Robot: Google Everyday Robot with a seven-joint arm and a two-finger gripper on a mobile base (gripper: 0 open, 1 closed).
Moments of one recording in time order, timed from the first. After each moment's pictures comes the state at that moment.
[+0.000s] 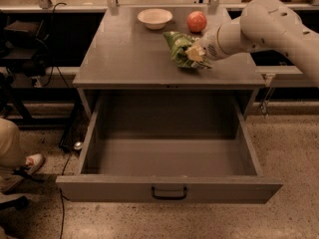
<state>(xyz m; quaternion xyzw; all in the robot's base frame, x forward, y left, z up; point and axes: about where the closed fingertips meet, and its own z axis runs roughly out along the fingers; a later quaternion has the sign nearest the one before) 0.729 -0.100 0.884 -0.41 0.79 0.09 0.45</state>
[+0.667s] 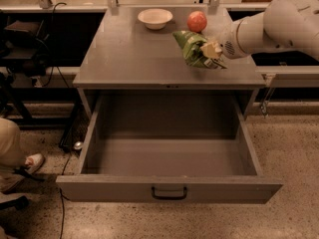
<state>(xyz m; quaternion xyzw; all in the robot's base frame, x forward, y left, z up) 0.698 -0.145 0.916 -0.37 0.80 0.06 0.47</state>
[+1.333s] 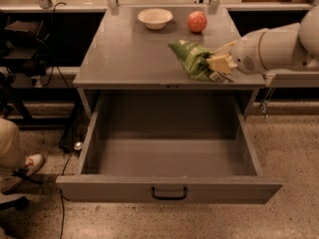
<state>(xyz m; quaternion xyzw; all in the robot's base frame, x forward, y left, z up) 0.624 -0.144 0.921 -0.41 0.77 0.12 0.48</state>
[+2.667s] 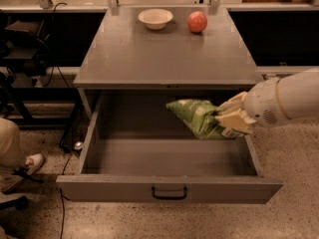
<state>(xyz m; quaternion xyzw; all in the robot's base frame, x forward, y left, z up) 0.488 -0.153 0.851 -0.48 0.78 0.17 0.35</state>
